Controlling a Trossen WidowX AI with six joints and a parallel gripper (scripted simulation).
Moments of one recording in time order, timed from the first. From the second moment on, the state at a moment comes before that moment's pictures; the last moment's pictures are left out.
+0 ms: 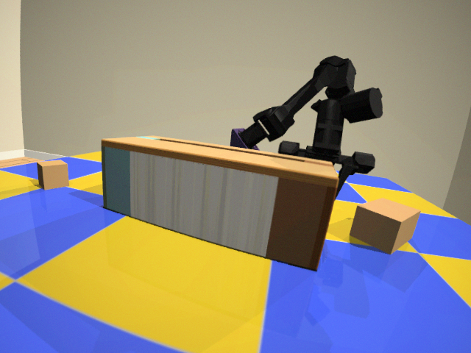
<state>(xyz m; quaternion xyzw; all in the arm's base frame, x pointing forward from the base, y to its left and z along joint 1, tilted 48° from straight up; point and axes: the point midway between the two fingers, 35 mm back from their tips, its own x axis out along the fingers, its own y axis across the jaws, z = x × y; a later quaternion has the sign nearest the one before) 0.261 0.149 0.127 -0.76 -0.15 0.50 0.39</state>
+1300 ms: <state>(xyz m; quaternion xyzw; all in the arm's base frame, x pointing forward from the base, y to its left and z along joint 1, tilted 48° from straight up) 0.262 0.179 0.098 -0.76 -0.15 0.51 0.39</state>
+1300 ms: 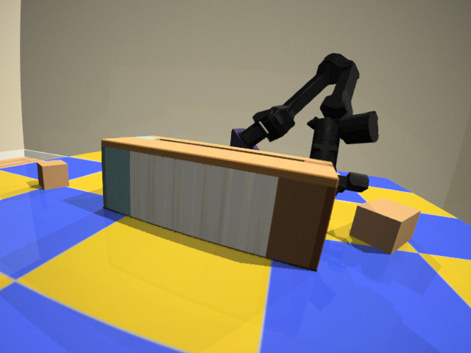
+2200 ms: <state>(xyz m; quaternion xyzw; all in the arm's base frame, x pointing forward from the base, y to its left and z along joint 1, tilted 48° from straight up) 0.257 0.124 0.133 -0.67 -0.05 0.54 0.51</state>
